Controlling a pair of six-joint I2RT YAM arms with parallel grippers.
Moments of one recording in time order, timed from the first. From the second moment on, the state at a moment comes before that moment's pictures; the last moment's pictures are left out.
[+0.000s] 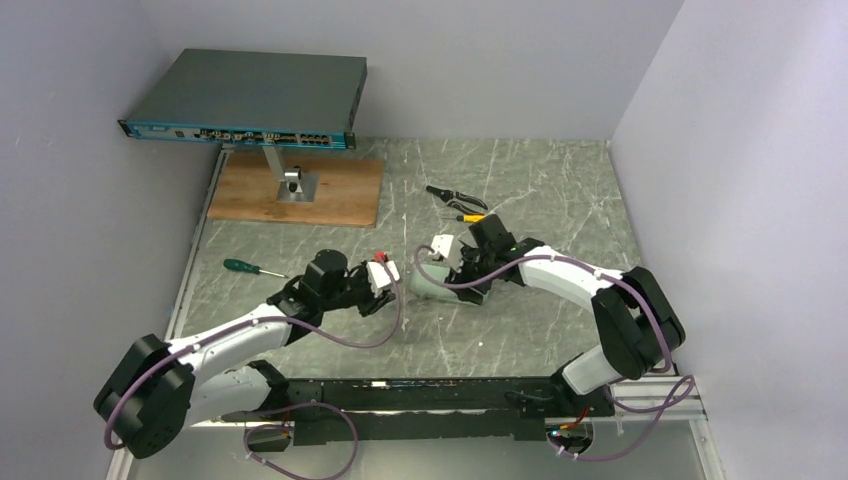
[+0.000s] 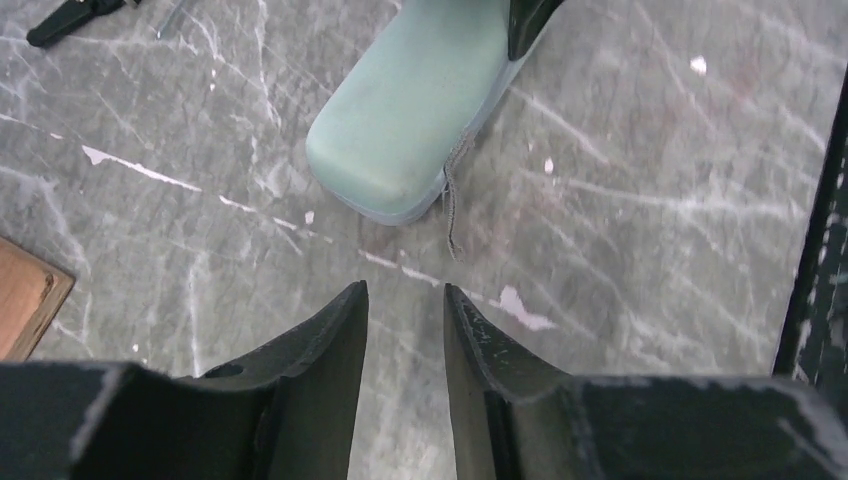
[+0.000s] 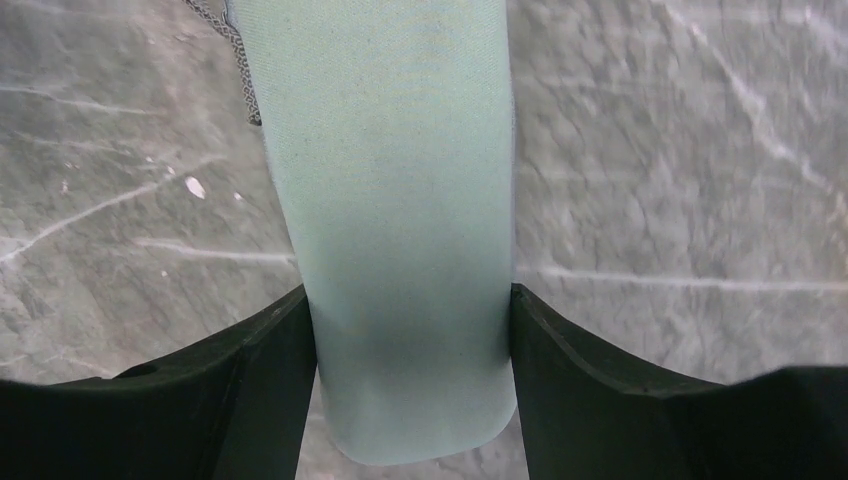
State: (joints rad) left arm -0.67 1.07 0.44 0.16 0.41 0.38; right arm 0.60 1.50 0.82 -0.35 -0.29 -0.65
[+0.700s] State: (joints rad) left arm -0.79 1.51 0.46 0.54 0.26 0.20; right arm 0.47 1.51 0.82 -0.40 -0.38 -0.59
